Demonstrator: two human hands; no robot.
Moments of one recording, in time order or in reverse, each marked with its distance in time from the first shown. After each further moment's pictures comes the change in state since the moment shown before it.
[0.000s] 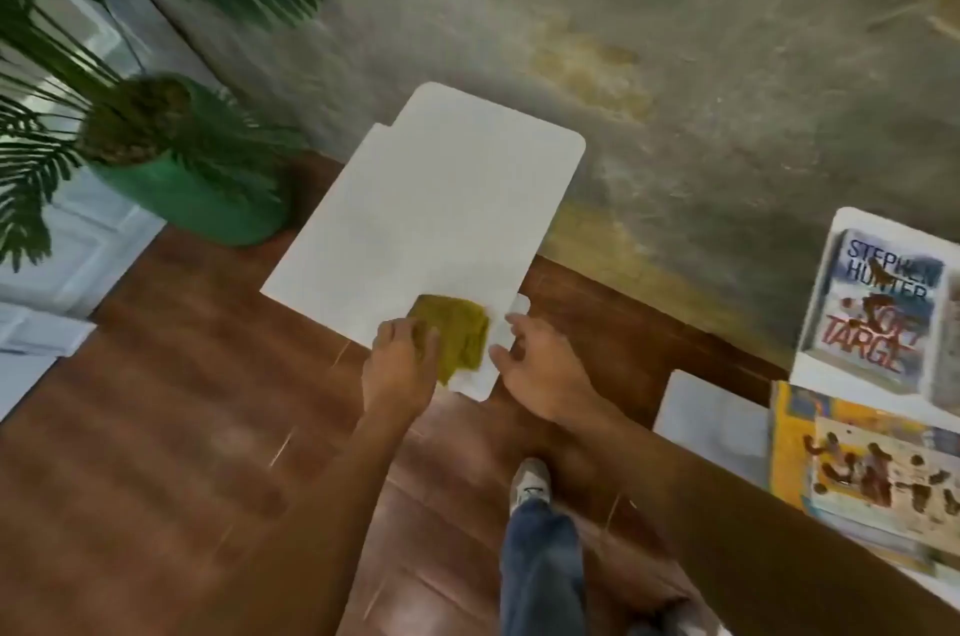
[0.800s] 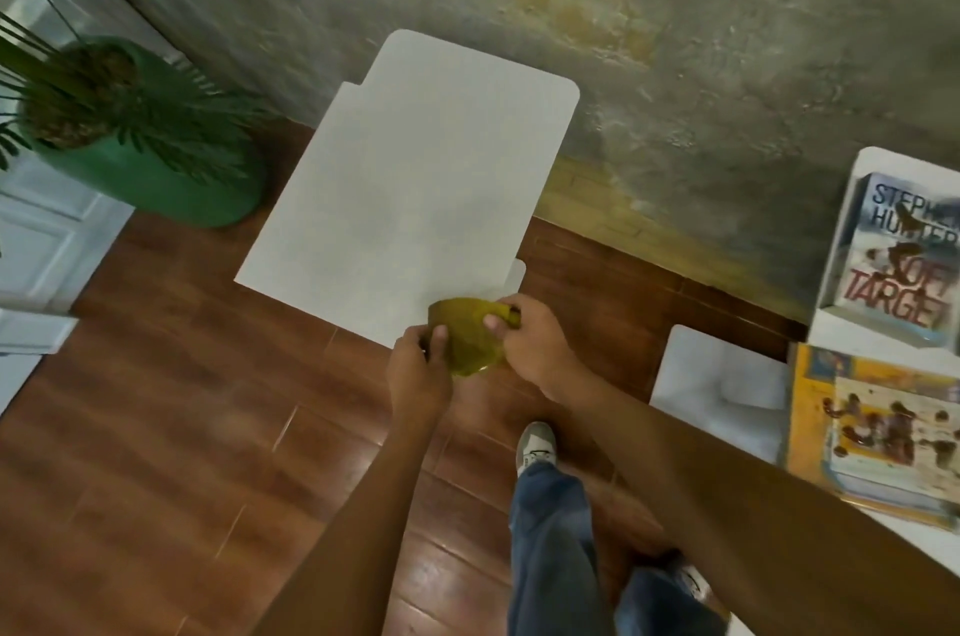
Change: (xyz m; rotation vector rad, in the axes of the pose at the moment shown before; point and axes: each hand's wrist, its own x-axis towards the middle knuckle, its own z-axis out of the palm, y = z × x) left_hand -0.010 0.003 0.039 -0.406 0.002 -0.186; right_hand 0.037 0.016 0.035 0.389 0.029 0.179
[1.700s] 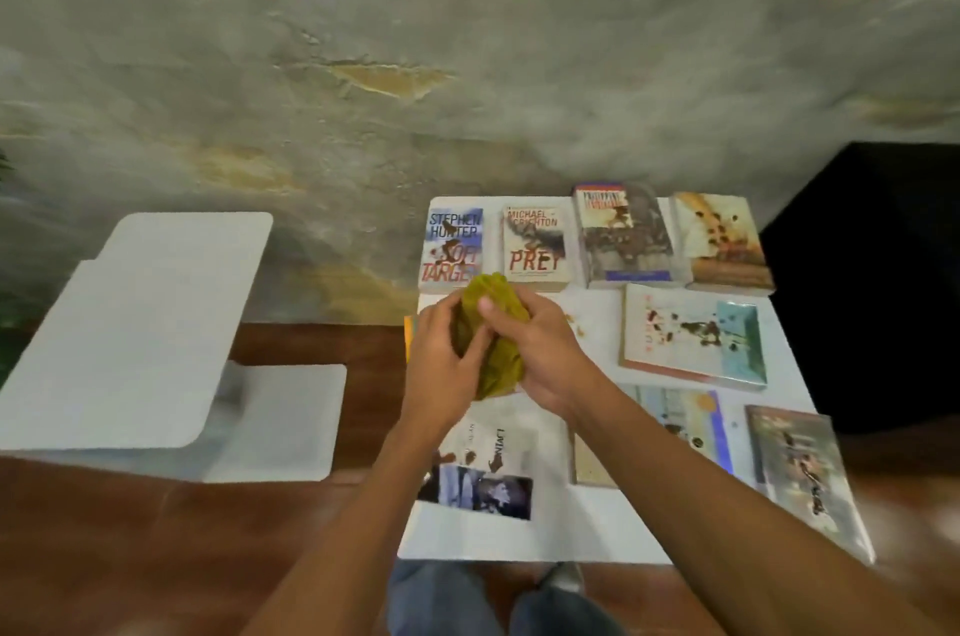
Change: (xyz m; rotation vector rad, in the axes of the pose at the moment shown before) left_hand -0.325 0.207 0.215 -0.097 -0.320 0.834; right_hand -0.306 0.099 -0.348 0.901 0.249 -0.271
